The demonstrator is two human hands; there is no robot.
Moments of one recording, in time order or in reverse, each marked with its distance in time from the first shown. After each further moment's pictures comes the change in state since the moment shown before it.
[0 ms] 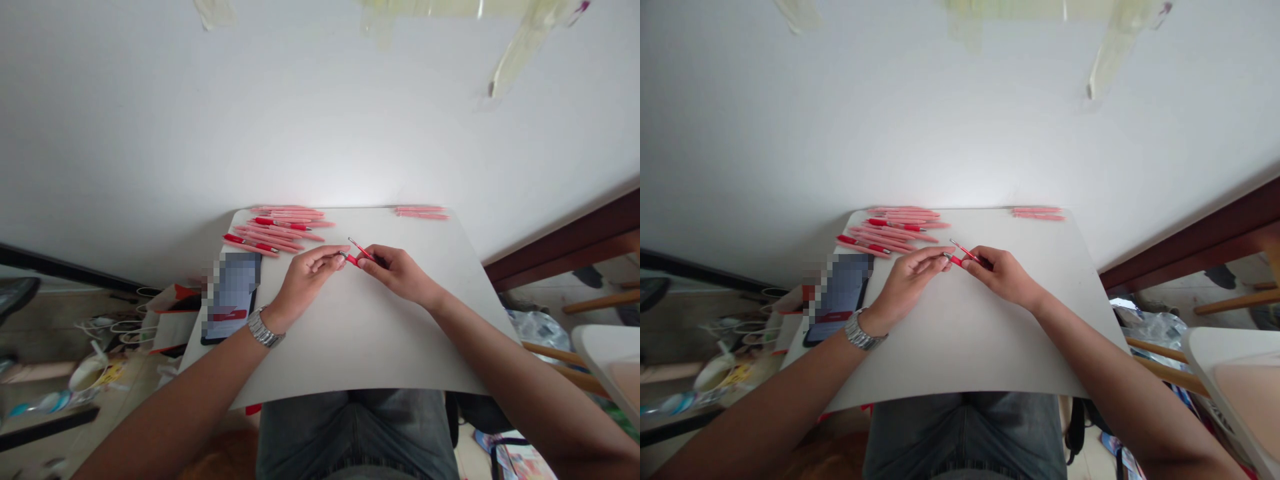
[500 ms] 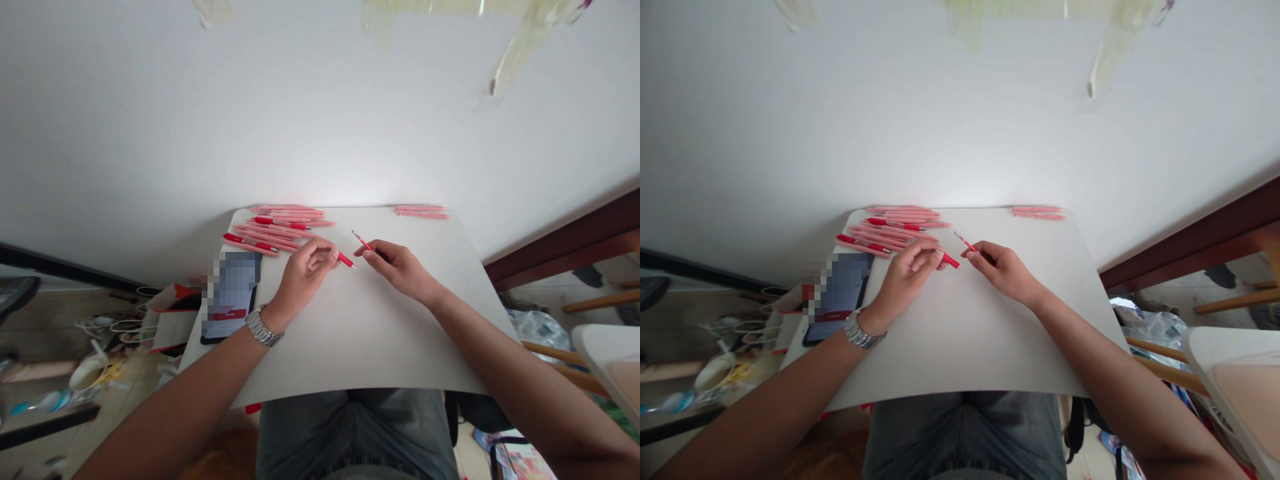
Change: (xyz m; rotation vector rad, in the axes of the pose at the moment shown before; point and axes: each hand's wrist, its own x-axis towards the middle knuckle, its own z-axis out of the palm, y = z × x) left_hand 0.004 -0.001 -0.002 0.078 0.037 0.086; right_hand -0.001 -0.002 -0.004 -0.008 0.050 -0.007
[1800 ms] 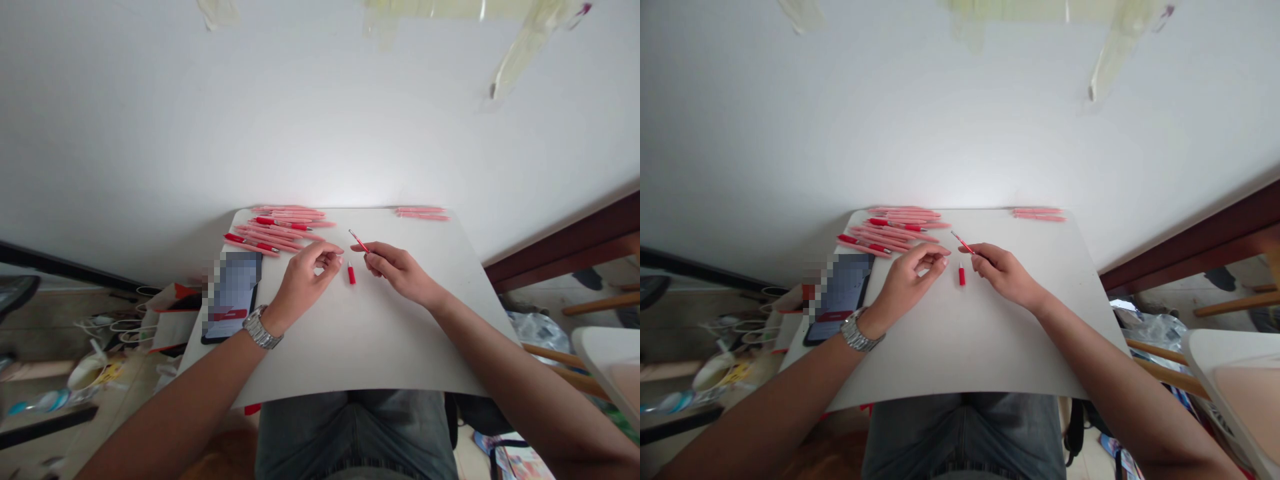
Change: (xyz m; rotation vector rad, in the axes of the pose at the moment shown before) left_hand -0.002 0.002 -0.003 0.302 -0.010 0.102; right_hand -0.003 -0.002 0.000 0.110 -0.052 -0.026
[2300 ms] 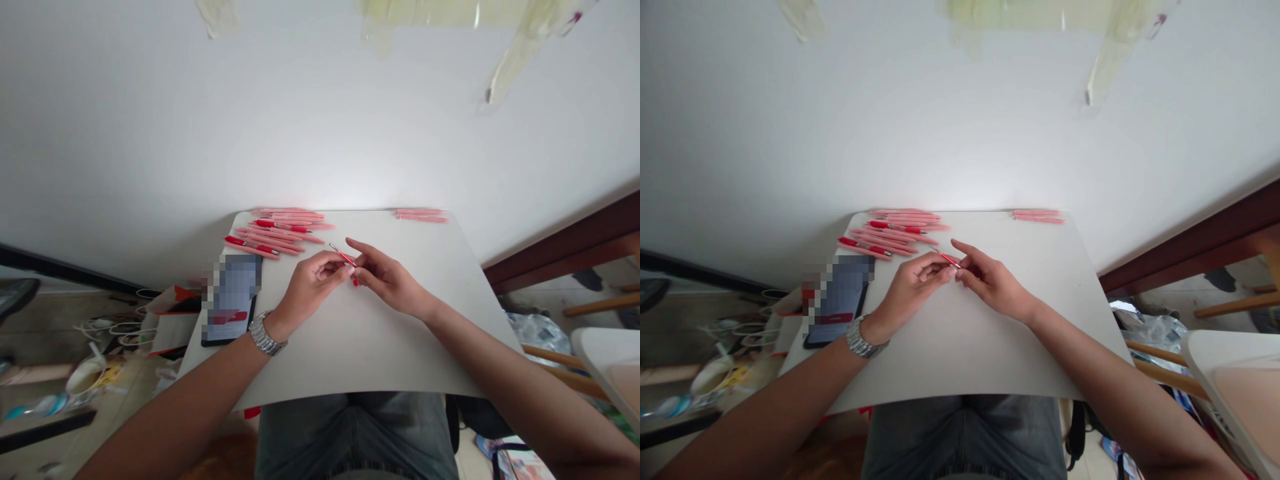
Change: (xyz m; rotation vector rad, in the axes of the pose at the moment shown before) left_hand -0.004 0.010 0.009 -0.358 -0.116 -0.094; right_hand -0.001 0.011 0.021 0.112 -0.054 -0.148
